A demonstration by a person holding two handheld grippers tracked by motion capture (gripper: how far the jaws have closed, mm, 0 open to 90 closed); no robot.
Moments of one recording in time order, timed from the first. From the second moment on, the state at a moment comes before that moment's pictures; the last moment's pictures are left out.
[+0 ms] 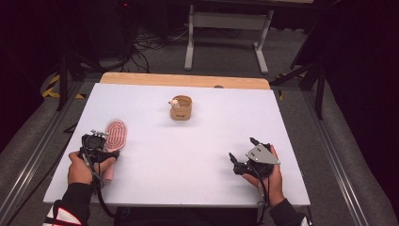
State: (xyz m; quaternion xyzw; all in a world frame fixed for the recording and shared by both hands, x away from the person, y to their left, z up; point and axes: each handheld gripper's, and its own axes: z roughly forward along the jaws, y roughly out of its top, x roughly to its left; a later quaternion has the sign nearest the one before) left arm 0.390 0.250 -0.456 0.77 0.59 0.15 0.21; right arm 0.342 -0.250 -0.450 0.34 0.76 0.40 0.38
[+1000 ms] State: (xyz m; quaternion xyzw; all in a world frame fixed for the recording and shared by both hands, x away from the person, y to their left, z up) left arm 0.382 0.257 -0.451 0.78 0.53 0.19 0.27; right arm 0.343 -0.254 -0.452 0.34 0.77 0.41 0.36
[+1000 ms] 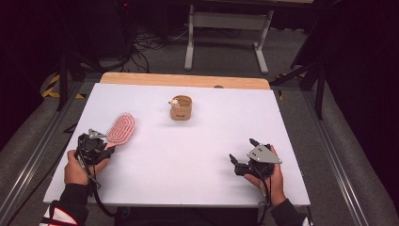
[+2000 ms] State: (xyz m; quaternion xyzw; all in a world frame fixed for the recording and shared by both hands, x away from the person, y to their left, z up) left arm 0.351 0.243 -0.425 0.73 0.45 0.32 0.39; right arm 0.350 -0.259 -0.437 0.34 0.73 0.46 0.37
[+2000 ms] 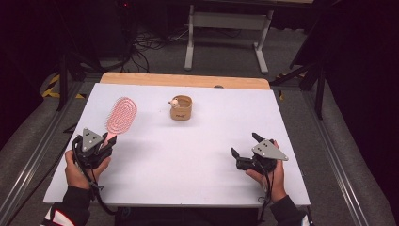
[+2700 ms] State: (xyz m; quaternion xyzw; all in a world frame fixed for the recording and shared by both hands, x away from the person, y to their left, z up) left arm 0.354 0.204 -0.417 0.73 0.36 0.36 0.46; right arm 0.377 -0.219 -0.390 0.30 0.73 0.52 0.31
